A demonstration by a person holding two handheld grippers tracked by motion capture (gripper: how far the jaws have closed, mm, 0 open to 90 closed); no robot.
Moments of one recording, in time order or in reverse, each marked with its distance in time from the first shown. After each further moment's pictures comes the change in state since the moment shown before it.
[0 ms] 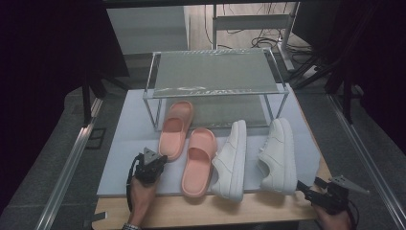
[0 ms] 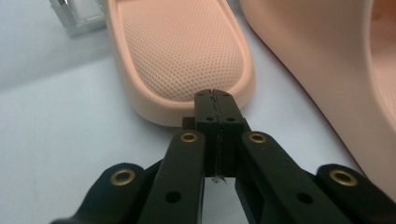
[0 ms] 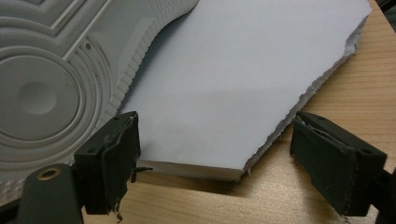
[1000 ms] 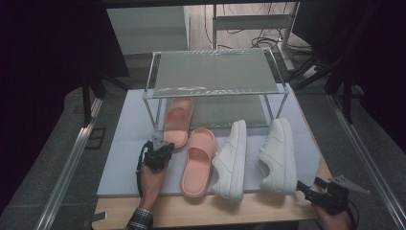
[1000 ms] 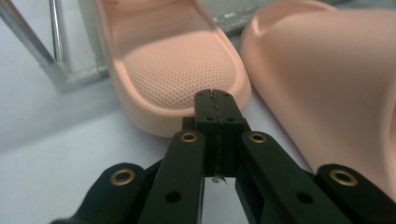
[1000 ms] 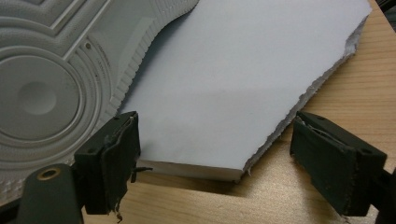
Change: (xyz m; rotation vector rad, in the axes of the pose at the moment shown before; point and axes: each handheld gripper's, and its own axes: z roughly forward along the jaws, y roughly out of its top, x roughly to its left) left arm -0.005 0.037 0.026 -0.046 0.011 -0.012; right arm 0.000 0.000 0.000 0.000 0.000 -0.004
